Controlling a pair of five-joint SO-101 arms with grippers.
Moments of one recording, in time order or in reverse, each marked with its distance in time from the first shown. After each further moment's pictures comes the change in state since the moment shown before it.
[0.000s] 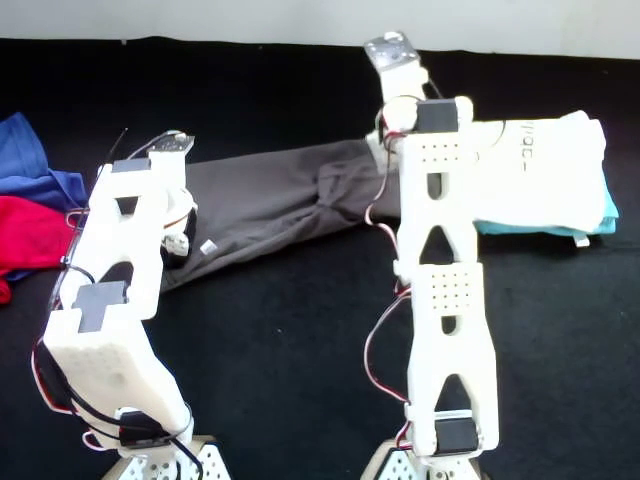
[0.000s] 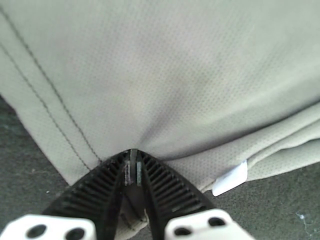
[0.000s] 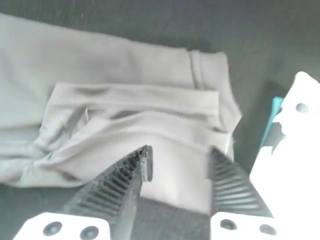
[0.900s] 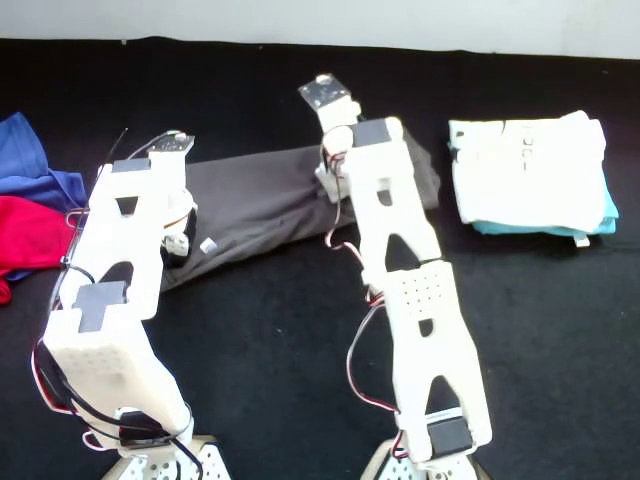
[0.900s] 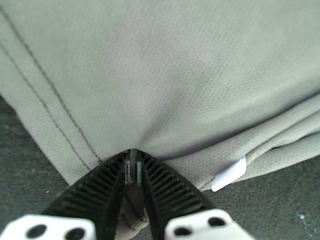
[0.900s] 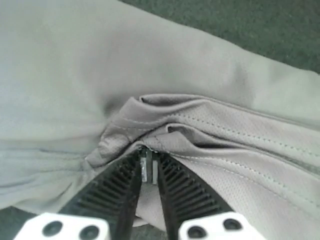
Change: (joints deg) left arm 0.0 0.0 0.0 0.0 0.0; right arm -9.0 0.4 19.2 -13.5 0.0
